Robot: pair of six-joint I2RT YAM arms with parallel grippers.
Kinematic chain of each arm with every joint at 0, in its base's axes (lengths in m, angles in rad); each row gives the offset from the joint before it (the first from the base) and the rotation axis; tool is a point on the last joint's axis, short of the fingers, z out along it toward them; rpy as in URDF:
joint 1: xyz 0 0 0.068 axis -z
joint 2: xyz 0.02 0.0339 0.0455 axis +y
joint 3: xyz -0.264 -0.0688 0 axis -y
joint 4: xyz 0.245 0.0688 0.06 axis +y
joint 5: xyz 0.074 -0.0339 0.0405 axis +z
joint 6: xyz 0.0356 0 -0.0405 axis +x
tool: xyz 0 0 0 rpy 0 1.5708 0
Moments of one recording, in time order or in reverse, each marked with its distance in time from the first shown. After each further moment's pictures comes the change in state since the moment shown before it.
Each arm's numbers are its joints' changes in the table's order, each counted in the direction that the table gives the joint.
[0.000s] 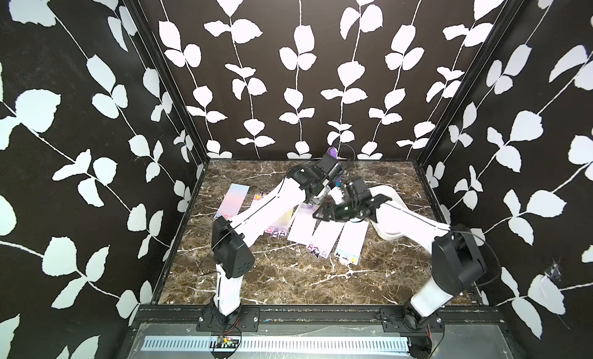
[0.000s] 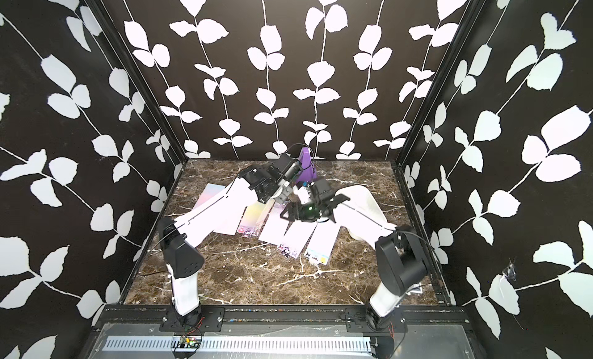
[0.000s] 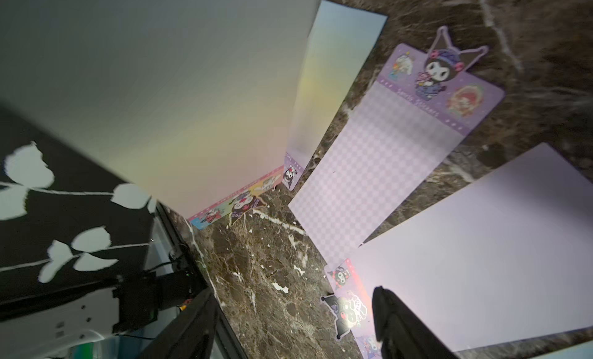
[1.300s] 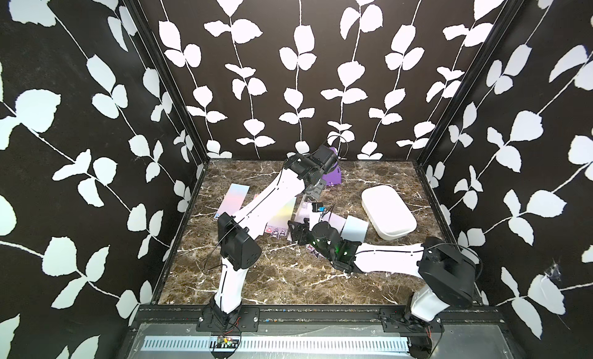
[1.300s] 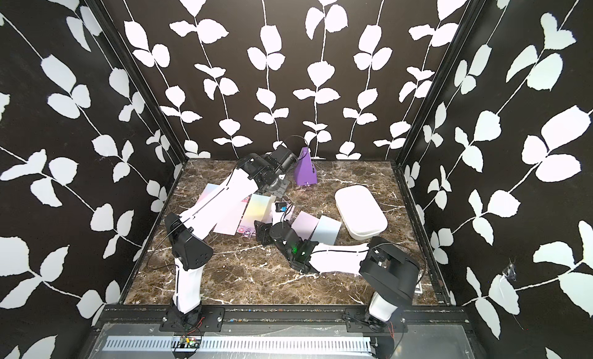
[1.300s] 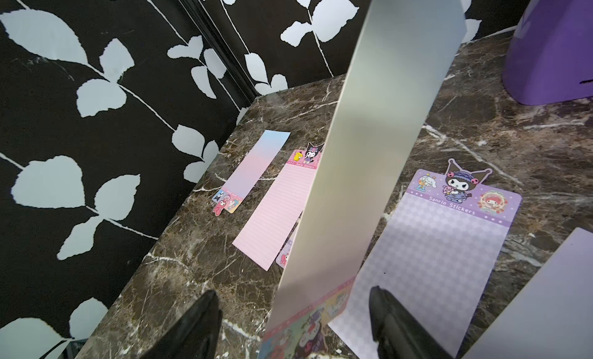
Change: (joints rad) left arm -0.062 0.067 0.158 0.145 -0.120 -0.203; right arm -0.459 0.039 -0.284 -0.816 -0.900 0.199
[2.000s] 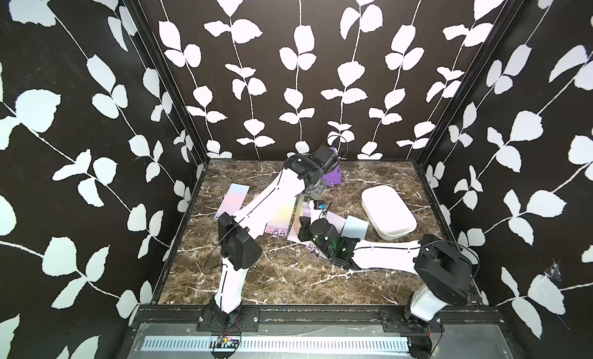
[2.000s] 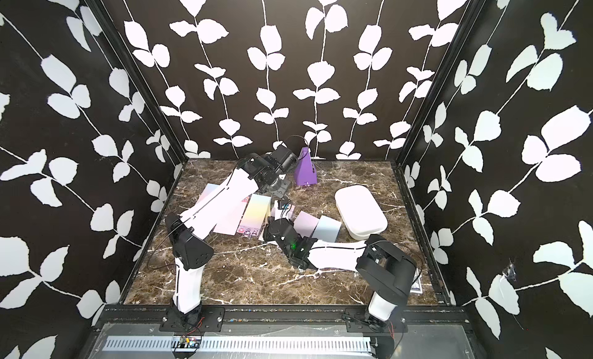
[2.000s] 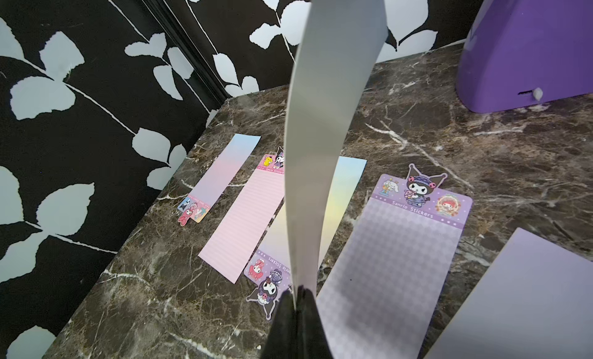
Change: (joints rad) left arm 0.000 0.003 0.005 0.000 -0.002 0.008; right arm 0.038 0.004 0.016 0.064 -0.037 -0.006
